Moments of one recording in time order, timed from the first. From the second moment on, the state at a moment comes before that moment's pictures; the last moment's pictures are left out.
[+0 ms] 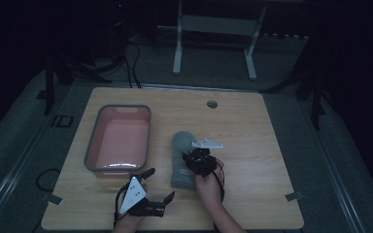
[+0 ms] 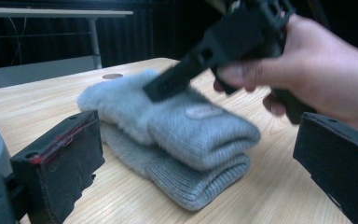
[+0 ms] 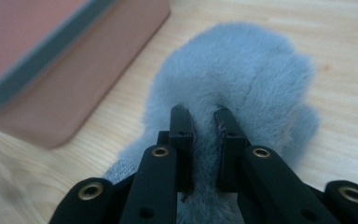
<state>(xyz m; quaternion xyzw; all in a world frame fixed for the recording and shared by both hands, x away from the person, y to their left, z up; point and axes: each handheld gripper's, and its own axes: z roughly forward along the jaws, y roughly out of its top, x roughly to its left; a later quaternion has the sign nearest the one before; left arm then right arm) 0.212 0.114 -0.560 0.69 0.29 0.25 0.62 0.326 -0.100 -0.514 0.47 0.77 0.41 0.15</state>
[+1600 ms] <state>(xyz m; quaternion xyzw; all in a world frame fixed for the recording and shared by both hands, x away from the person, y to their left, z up) 0.334 0.051 -0.501 0.80 0.45 0.16 0.36 0.344 -0.167 -0.503 0.39 0.82 0.40 0.12</state>
